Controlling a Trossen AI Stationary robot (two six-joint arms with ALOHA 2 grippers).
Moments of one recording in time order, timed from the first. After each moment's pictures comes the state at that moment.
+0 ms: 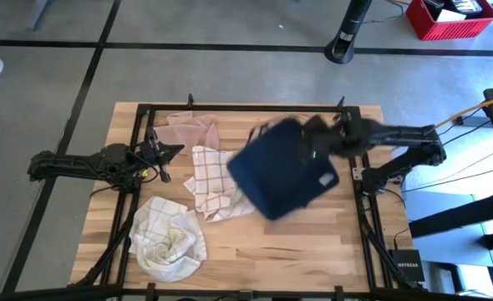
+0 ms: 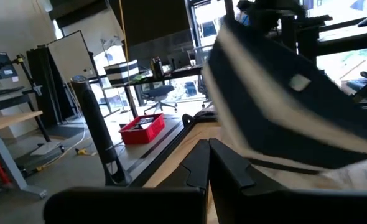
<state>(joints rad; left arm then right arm) -0.03 0.28 0.22 0.12 -0.45 0.24 0.01 1.37 1.57 -1.46 0.61 0.74</state>
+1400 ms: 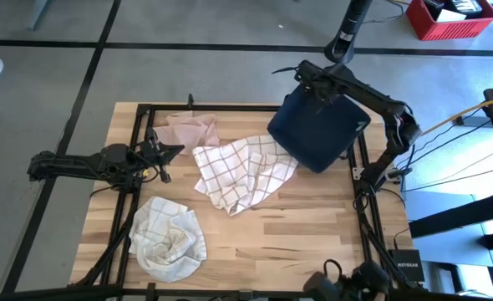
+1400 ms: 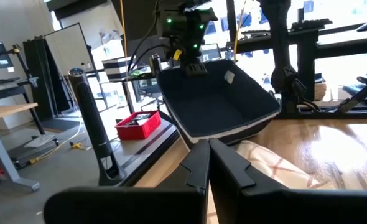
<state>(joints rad) -0.03 0.28 0.22 0.11 -0.45 0.19 -0.77 1.67 1.57 -1.29 0.74 0.02</state>
